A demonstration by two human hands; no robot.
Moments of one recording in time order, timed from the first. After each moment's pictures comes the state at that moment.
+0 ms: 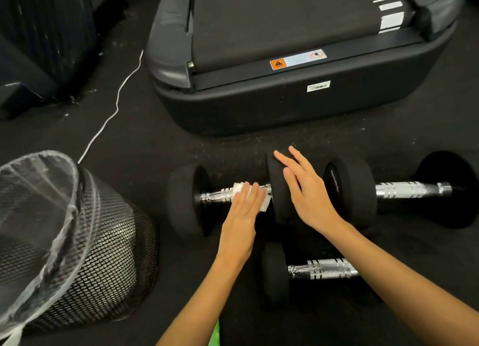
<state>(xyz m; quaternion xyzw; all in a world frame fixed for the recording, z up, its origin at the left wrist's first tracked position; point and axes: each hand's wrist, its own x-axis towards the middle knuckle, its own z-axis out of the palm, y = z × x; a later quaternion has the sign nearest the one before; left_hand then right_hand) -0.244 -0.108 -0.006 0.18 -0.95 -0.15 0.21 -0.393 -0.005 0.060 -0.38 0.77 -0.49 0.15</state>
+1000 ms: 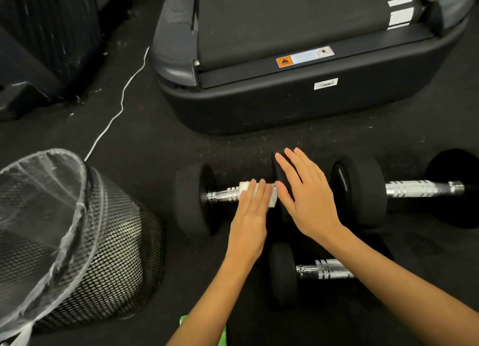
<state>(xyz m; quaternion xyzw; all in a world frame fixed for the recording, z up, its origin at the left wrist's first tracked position) -0.248 -0.101 -0.002 0.19 -0.95 -0.14 0.20 -0.381 -0.010 0.039 -0.48 0.83 -0.28 -0.09</state>
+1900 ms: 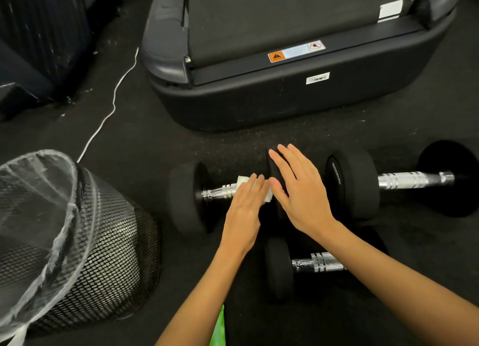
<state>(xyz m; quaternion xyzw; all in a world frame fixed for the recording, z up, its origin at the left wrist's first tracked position) -0.252 -0.115 -0.003 0.15 -0.95 -0.17 0.22 -0.380 -0.011 0.035 -0.47 0.83 -0.30 -0.10</state>
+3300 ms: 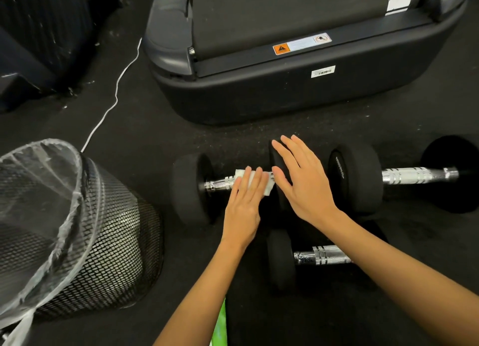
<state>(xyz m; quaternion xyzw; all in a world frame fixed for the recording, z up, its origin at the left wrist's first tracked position) -0.247 -0.119 -0.014 0.16 -0.96 -0.10 0.22 -0.384 -0.014 0.040 -0.46 0.83 -0.31 -0.06</state>
